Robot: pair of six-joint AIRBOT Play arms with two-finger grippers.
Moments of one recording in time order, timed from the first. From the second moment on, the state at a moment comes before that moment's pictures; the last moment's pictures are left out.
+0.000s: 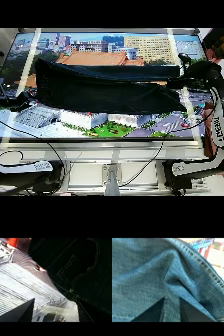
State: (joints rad) left arm 0.67 -1.48 1.13 0.98 -1.15 -1.12; right arm -0.19 -1.58 1.43 1.83 -1.13 -1.88
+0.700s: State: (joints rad) left arm 0.82 -1.20 1.03 0.97 -1.10 -0.97; right arm -0.40 -1.35 1.44 1.67 -1.30 -1.72
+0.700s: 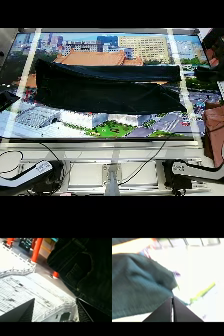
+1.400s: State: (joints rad) left arm 0.83 -1.17 0.93 0.84 -1.01 -0.94; right arm -0.57 -1.15 0.68 1.90 -0.79 -1.41
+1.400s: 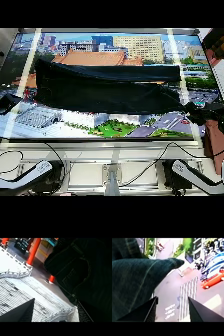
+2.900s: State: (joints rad) left arm 0.83 -1.26 0.84 0.81 -1.01 -1.02; right arm -0.43 -1.23 0.80 2.01 -0.46 -1.38
